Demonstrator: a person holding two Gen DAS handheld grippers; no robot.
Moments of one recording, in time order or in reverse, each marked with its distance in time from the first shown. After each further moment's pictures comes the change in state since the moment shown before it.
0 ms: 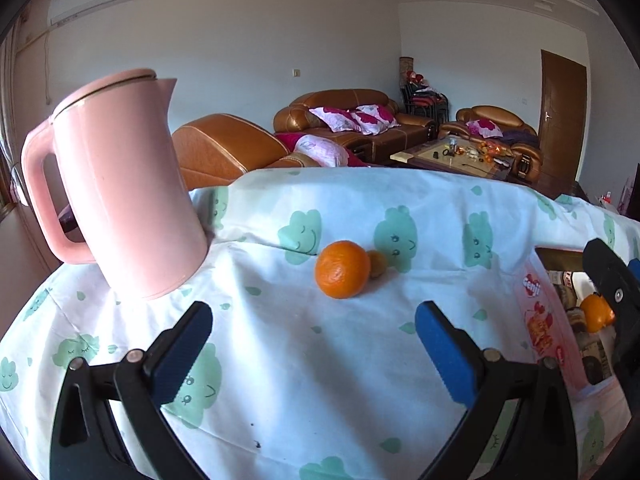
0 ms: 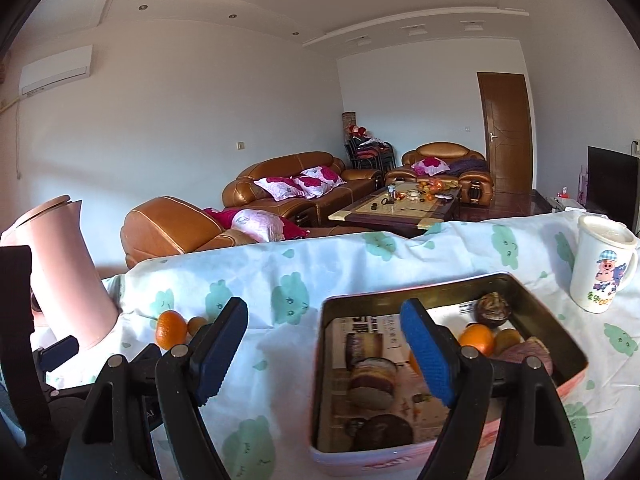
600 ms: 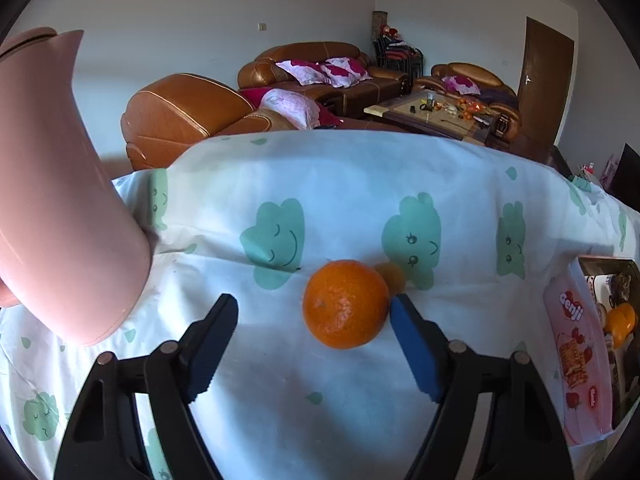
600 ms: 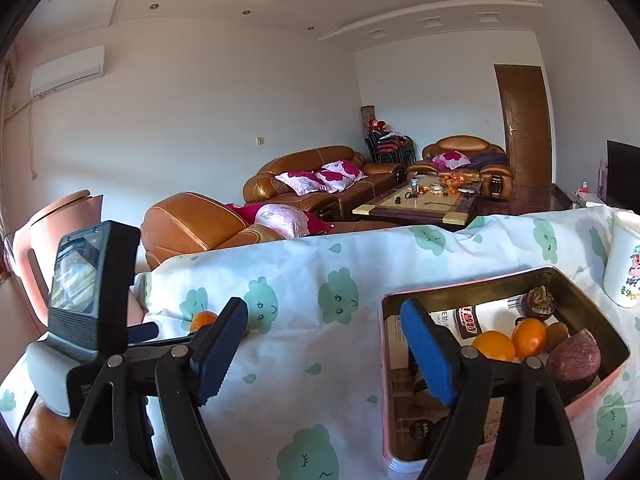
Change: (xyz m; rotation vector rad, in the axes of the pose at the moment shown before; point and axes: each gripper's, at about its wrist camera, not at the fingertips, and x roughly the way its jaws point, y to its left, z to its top) left arm 0.091 -0.006 0.036 0.064 0.194 -0.117; right arm 0.012 0.024 -0.001 0.013 0.025 0.080
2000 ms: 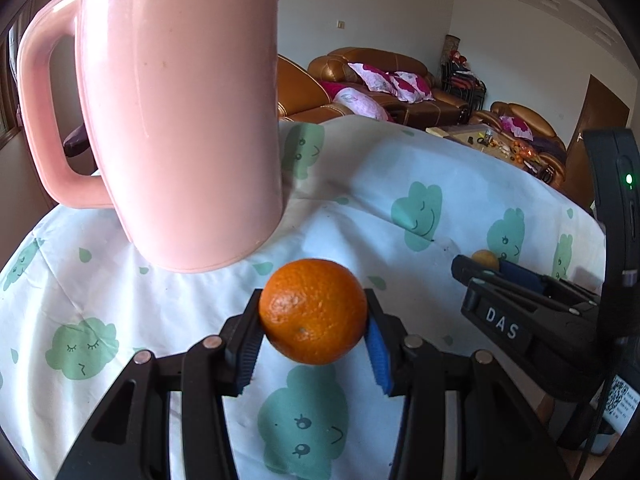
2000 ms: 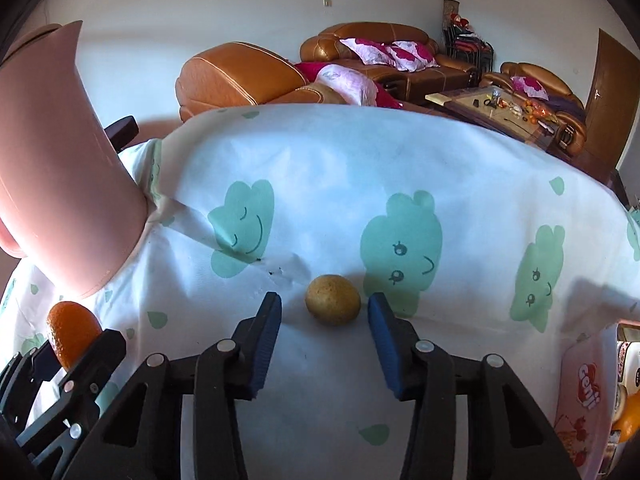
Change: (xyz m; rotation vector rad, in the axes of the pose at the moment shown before) left arm -0.025 0.088 -0.046 -0.245 -0.015 0.098; right arm 0.162 0.105 -0.014 -0.234 0.519 0.146
